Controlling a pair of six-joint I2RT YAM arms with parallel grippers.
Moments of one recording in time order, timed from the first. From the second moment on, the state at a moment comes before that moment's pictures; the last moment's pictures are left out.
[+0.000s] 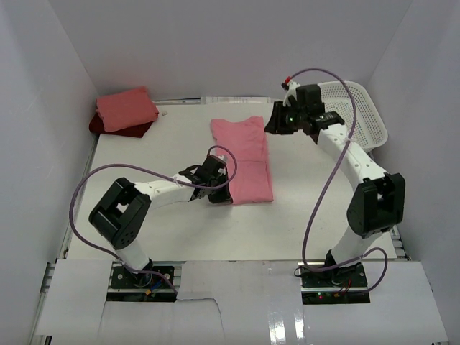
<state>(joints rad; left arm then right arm) -0.72 1.68 0.93 -0.18 0.13 -0.73 0.33 1.72 1.59 -0.48 -0.33 0.23</state>
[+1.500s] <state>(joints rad) -0.57 1.54 0.76 -0.14 0.15 -0.72 0.35 1.61 0.76 -0.12 -0.47 0.42</state>
